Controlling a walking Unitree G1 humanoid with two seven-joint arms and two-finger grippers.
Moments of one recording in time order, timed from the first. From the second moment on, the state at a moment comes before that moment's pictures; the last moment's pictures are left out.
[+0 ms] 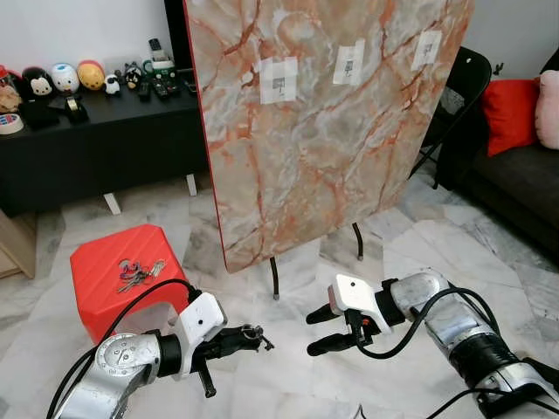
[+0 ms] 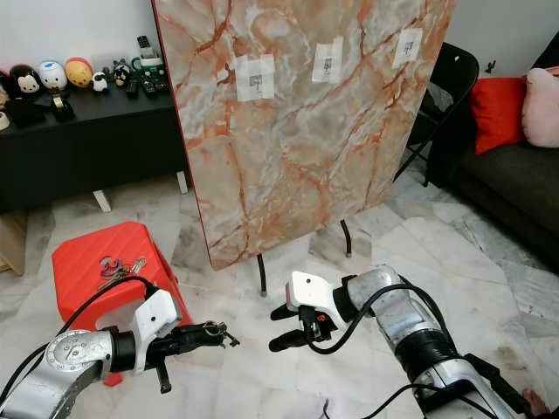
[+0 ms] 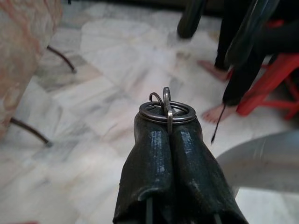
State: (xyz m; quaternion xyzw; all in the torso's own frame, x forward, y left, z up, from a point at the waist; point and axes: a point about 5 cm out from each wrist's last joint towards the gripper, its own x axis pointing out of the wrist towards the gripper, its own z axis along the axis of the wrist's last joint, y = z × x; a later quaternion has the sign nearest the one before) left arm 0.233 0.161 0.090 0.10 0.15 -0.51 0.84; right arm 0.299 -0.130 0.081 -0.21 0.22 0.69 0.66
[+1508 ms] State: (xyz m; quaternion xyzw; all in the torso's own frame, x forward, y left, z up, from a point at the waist) left arm 0.232 0.143 0.107 0.04 0.14 -0.56 0.82; right arm 0.295 -0.096 0.075 -0.15 0.19 0.72 0.65
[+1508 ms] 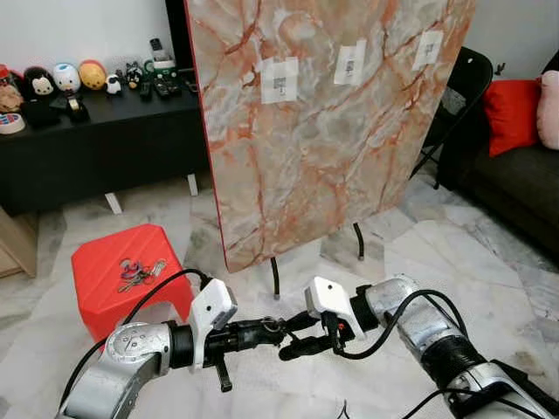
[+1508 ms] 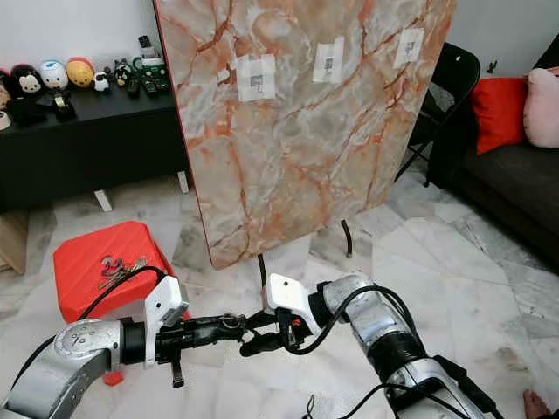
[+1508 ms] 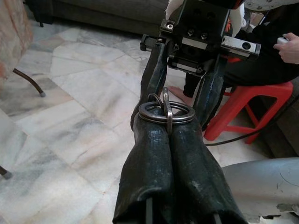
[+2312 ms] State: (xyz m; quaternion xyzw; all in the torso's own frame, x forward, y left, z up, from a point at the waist) left arm 0.232 0.142 0.106 0.04 0.14 -0.56 0.82; right arm 0.294 -0.098 0.072 -0.15 0.20 0.72 0.65
